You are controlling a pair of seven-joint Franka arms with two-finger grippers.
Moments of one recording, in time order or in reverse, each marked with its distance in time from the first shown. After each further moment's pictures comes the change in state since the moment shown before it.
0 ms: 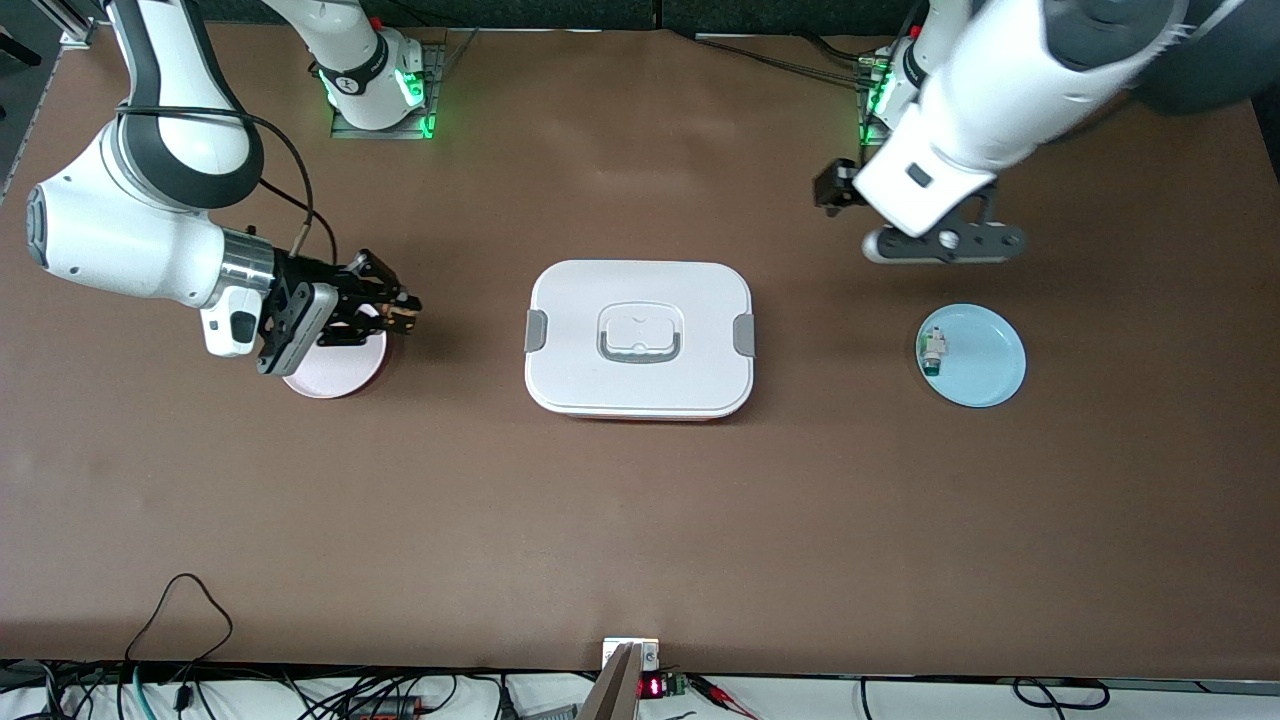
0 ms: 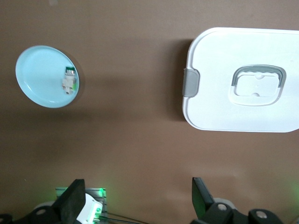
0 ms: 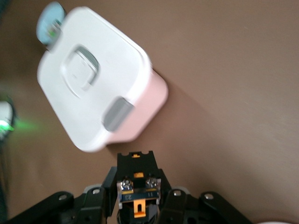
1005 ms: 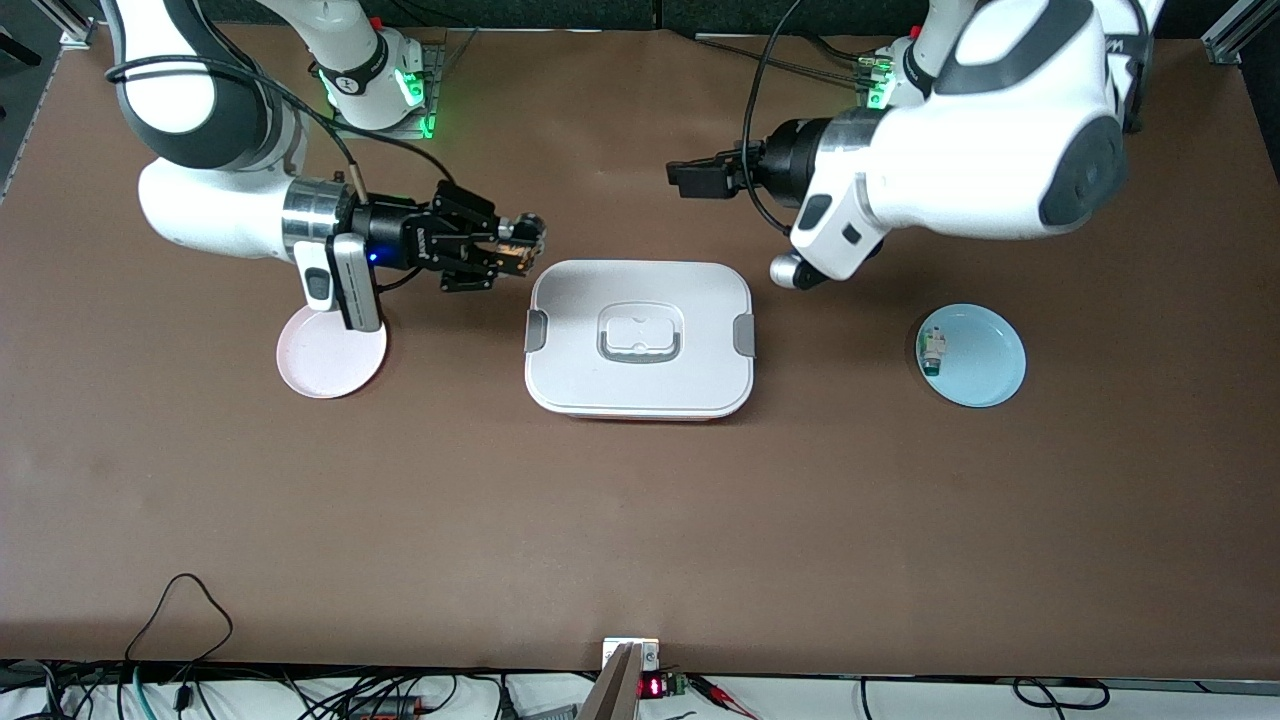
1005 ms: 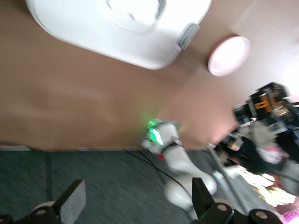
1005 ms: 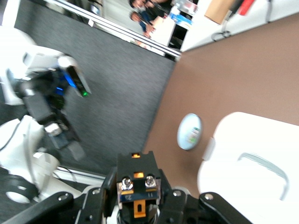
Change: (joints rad) left arm -0.130 0.083 0.082 -0.015 -0.604 0.184 -0.412; right arm 0.155 -0.066 0.005 -0.075 0.866 -0.003 0.002
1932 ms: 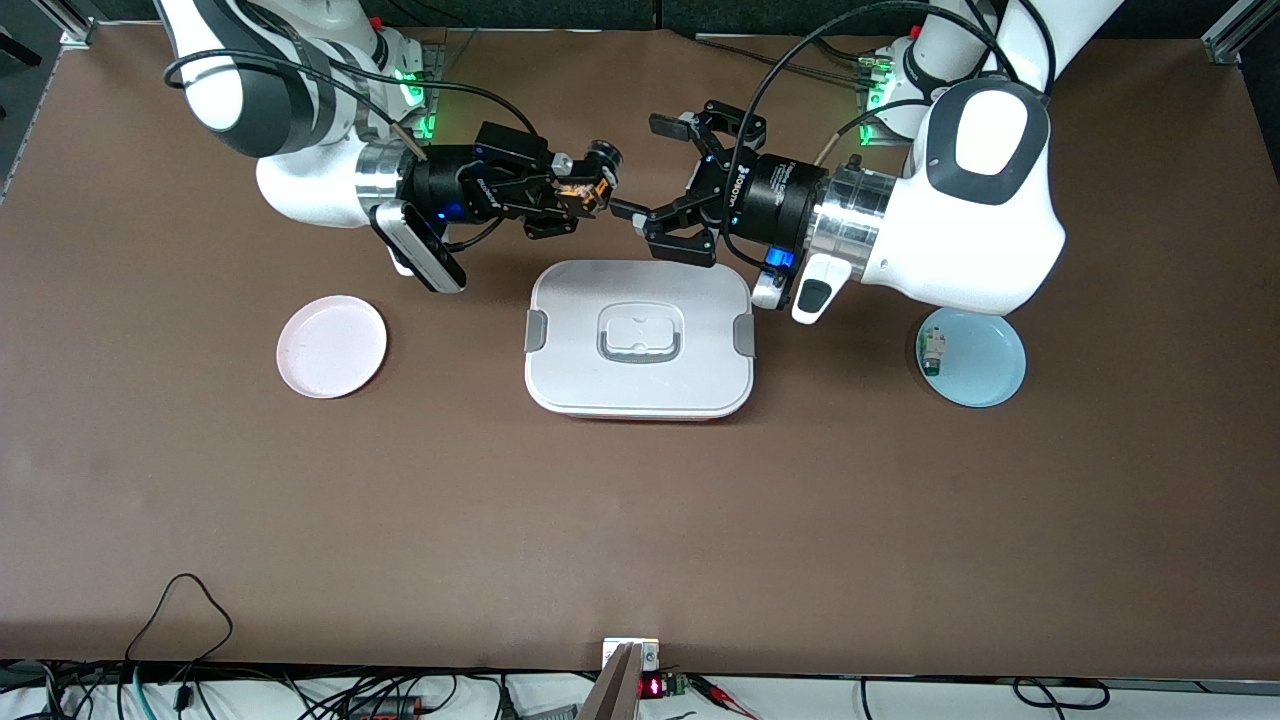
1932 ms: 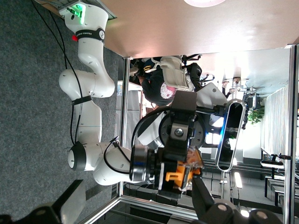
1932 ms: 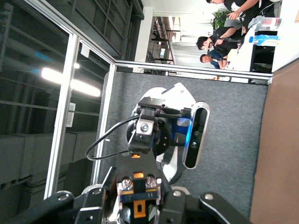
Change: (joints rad) left arm 0.008 0.034 0.036 -0.159 -0.712 0.278 -0.462; right arm 0.176 -0.014 0.004 0.000 0.629 -0.011 -0.002
